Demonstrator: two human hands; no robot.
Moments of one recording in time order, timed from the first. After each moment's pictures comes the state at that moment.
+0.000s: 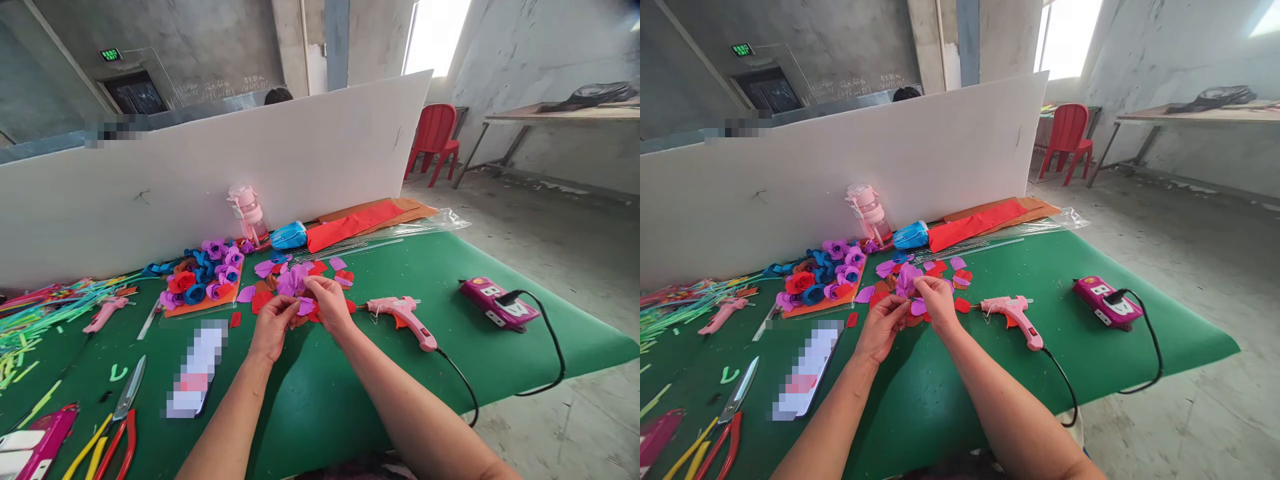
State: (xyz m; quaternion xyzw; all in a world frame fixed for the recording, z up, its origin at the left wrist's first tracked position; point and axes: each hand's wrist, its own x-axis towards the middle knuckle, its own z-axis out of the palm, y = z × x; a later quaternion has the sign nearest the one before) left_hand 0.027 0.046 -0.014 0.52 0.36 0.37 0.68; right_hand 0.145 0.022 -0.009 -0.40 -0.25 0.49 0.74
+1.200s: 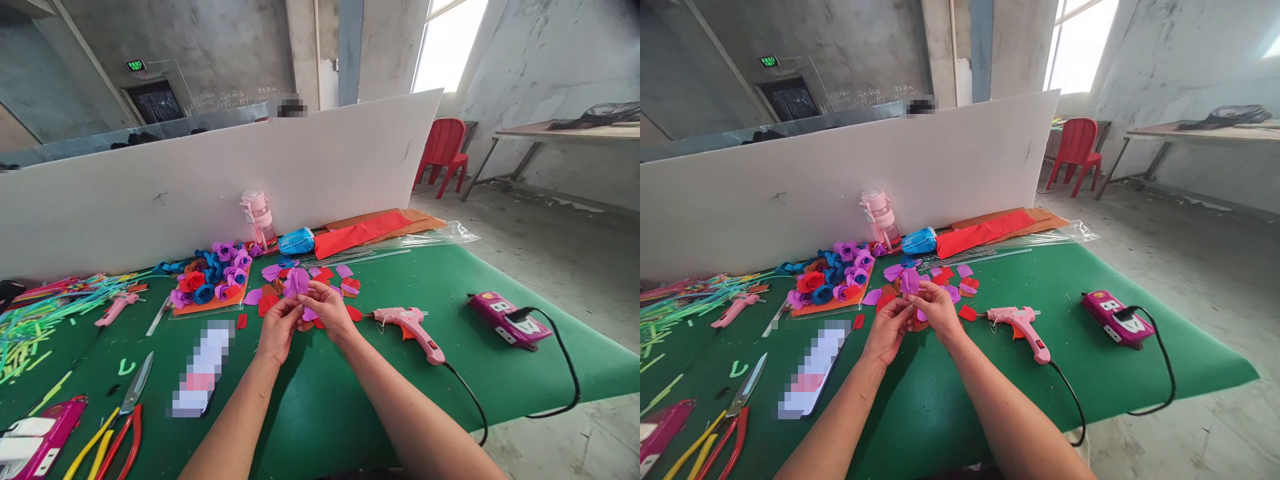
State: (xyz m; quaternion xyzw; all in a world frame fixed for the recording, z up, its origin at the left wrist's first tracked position) left_hand 0.028 0.045 -0.012 0.45 0.34 0.41 0.71; right_hand 0.138 0.021 -0.014 -0.37 -0.31 0.53 0.70
